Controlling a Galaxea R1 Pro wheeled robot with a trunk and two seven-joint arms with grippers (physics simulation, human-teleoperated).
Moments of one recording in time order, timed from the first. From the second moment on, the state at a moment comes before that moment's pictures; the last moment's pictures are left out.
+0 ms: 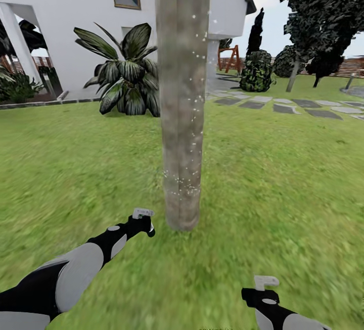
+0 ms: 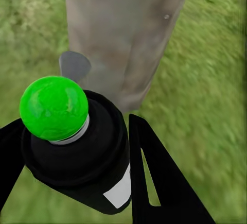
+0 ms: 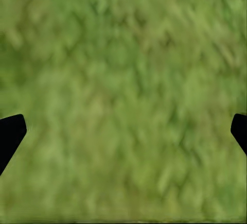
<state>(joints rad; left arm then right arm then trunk) -0.96 -0.02 0.26 -0.04 -0.31 -0.15 -0.33 -0.64 -0.03 -0.44 0.05 0.43 -0.16 -0.21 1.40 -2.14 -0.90</state>
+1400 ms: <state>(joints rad) -0.96 -0.03 0.26 -0.04 -0.30 -0.15 -0.33 -0.64 -0.03 -0.44 0.05 0.43 -0.16 -0.21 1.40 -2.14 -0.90</state>
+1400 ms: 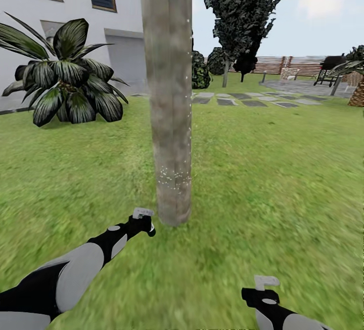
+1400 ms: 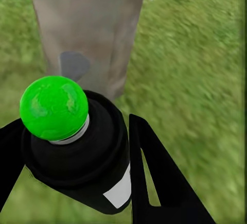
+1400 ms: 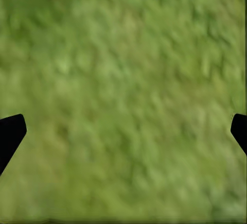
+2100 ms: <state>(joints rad) -1.21 -0.10 0.25 -0.78 -0.27 0.83 -0.32 -0.64 -0.04 -0.44 0.05 0.43 -0.15 -0.21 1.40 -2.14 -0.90</state>
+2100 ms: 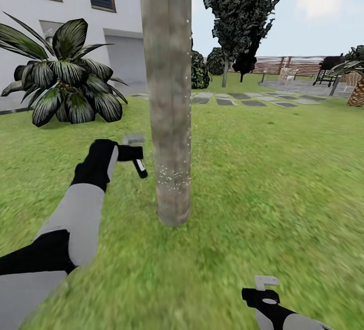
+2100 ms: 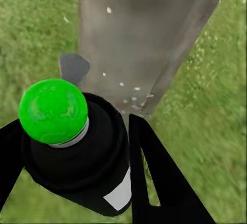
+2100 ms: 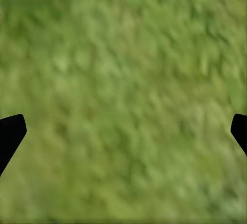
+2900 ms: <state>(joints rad) -1.82 -0.13 0.25 -0.62 -0.16 0.99 -0.33 -0.64 -0.04 -0.44 0.05 0.43 -0.15 -0.21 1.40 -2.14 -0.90</state>
